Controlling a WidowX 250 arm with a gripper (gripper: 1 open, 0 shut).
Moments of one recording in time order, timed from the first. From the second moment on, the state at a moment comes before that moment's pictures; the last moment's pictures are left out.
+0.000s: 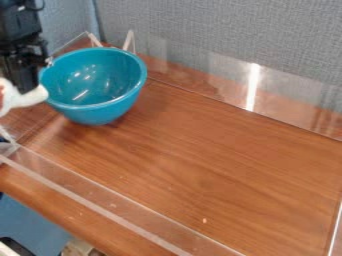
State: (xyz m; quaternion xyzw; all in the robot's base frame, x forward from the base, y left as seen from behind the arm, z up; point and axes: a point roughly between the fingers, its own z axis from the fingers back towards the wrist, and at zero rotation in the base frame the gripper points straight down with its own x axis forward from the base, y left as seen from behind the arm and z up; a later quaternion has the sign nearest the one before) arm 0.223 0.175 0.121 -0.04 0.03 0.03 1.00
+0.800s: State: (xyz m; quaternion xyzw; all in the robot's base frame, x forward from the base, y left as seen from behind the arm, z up) arm 0.244 0.173 0.119 -0.03 0.02 0.02 1.00
